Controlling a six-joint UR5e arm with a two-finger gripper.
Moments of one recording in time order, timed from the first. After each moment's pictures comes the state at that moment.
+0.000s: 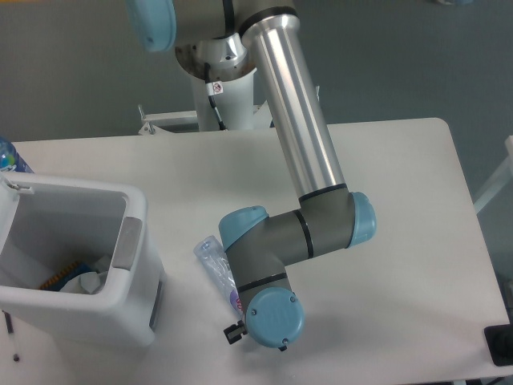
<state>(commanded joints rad) 2.28 -2.44 -1.03 -1.48 1.60 -0.20</state>
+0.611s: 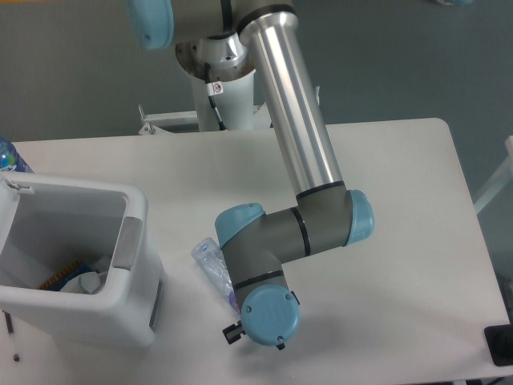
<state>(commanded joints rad) 2.28 -2.38 -1.04 -1.46 1.59 -0.18</state>
